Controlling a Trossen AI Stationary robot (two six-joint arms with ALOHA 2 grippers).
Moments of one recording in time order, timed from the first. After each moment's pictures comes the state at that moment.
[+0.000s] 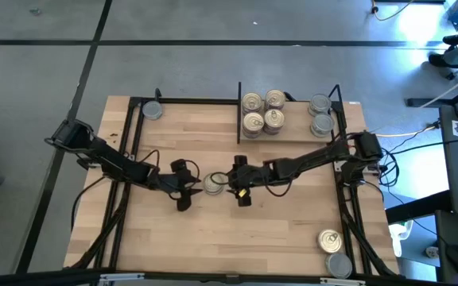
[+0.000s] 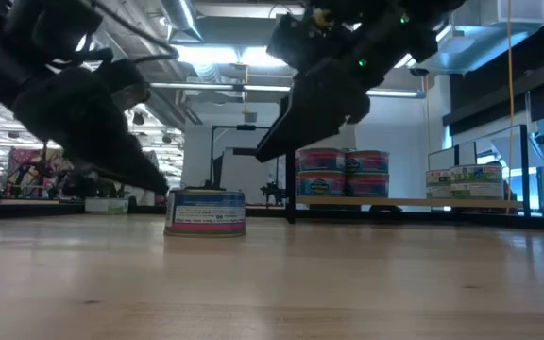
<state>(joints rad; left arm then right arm) -0.31 1.42 0.31 0.47 -0.40 -0.47 0.15 1.83 1.12 -0.02 0.16 -0.11</state>
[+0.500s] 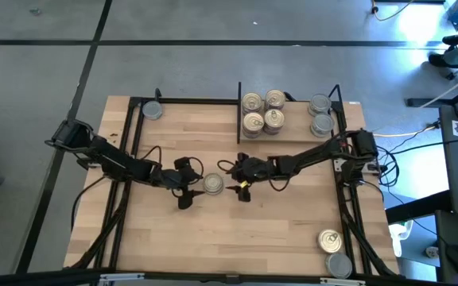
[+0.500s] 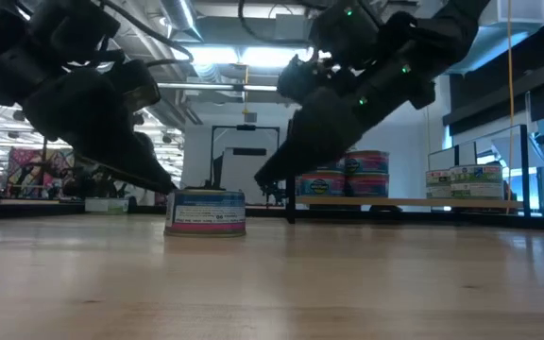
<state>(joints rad) -0.25 1.42 0.34 0.44 -0.29 -0.39 0.08 1.85 0.95 0.29 0.02 0.02</state>
